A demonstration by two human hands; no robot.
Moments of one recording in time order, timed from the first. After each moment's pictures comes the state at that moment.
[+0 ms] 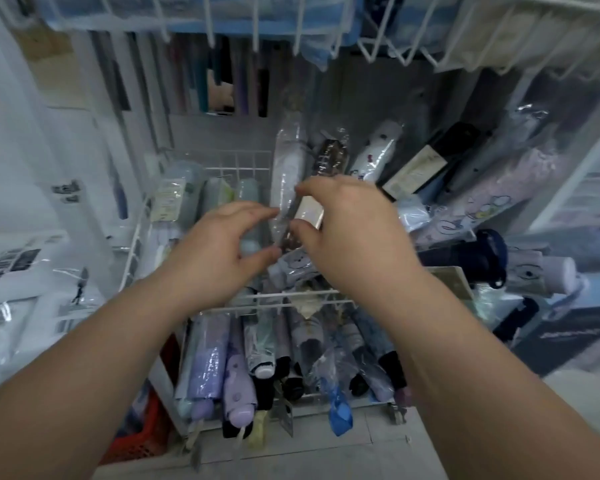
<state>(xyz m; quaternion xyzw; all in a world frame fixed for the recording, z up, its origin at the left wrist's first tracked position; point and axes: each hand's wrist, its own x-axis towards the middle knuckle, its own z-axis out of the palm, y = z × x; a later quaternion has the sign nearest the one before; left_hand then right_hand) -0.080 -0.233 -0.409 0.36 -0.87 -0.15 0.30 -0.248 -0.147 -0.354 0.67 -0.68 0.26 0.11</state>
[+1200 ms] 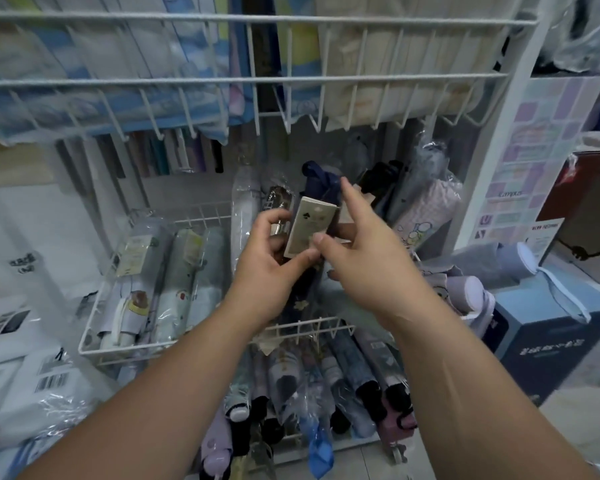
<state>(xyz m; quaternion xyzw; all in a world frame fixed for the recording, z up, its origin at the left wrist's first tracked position) -0.212 -0.193 -0.392 0.28 -0.67 -0.49 0.47 -0.340 -0.114 -0.349 0.56 -0.62 0.52 -0.19</state>
